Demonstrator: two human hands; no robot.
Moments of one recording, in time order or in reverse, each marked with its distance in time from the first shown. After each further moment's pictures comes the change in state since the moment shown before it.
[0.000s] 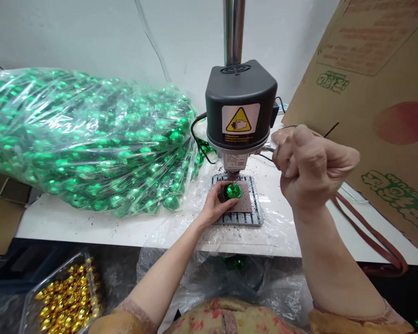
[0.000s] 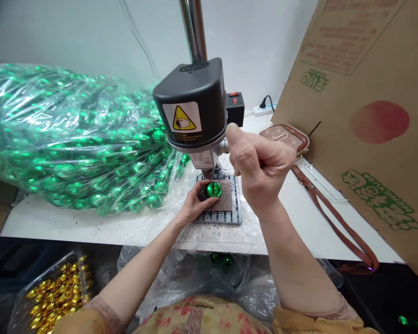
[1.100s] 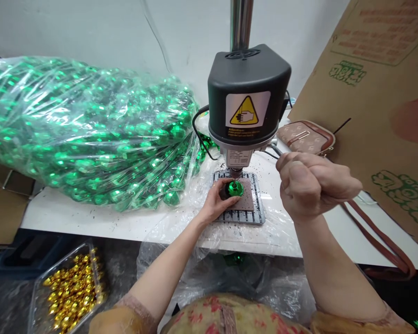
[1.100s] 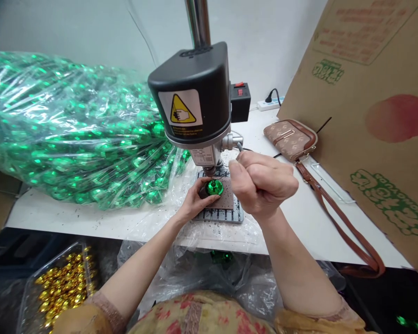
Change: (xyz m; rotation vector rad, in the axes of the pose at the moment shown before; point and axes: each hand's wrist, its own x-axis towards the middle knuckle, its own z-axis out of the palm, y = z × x) left_hand -0.001 0.003 0.000 0.003 -0.010 -0.001; right_hand -0.027 0.019 -0.015 -0.071 -0.063 -0.212
